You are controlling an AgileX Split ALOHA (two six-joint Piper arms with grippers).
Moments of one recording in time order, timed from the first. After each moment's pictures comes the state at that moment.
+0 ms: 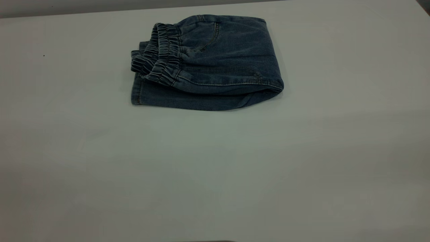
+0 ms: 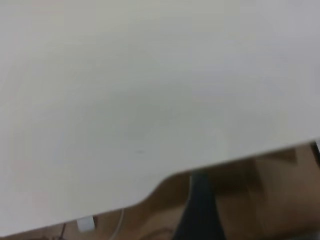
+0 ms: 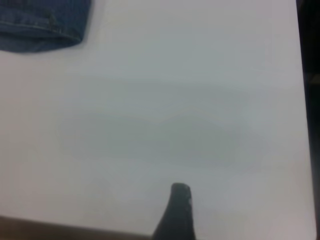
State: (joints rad) left arm -0.12 0.16 -0.49 -0.03 1.12 0.08; right arm -0.05 0.11 -0.49 0.14 1.16 -0.12
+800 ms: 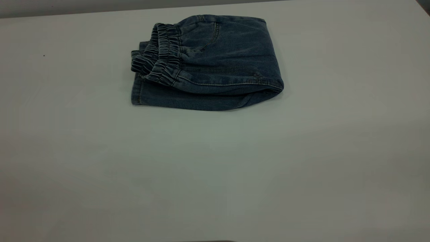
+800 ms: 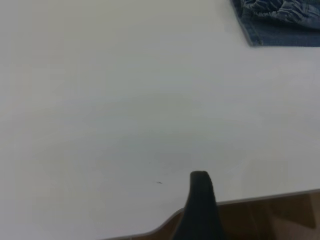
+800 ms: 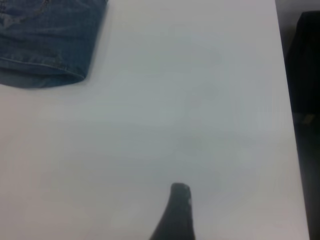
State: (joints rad) left arm -0.04 -0.02 -0.49 -0.03 1.13 0.08; right arm -0.05 -0.01 -0.49 0.14 1.16 -0.12
